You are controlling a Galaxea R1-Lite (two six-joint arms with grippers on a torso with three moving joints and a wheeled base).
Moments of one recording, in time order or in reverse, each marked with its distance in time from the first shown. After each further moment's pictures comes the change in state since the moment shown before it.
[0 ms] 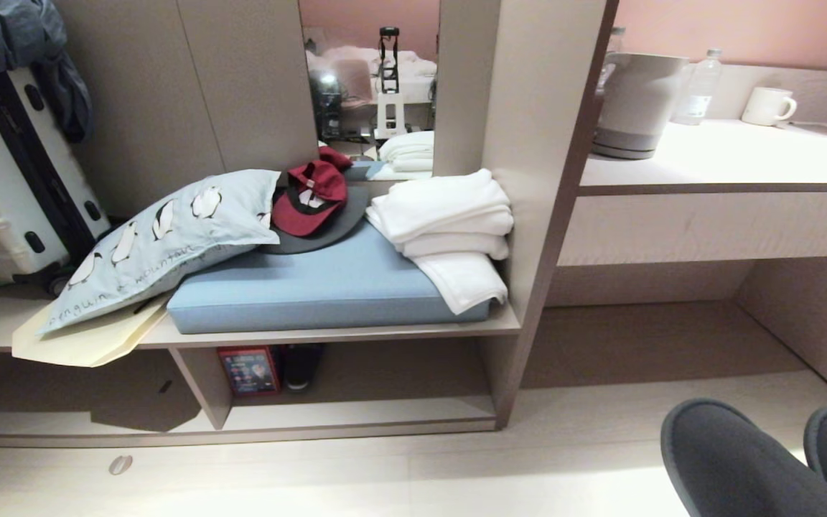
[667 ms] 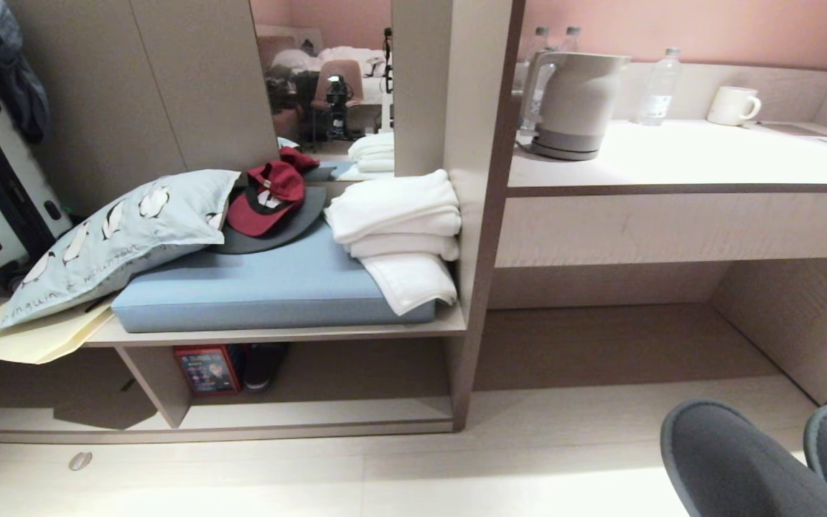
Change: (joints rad) left arm 0.000 0.000 0.000 0.000 0.000 0.000; right arm 0.000 0.000 0.000 0.000 0.000 0.000
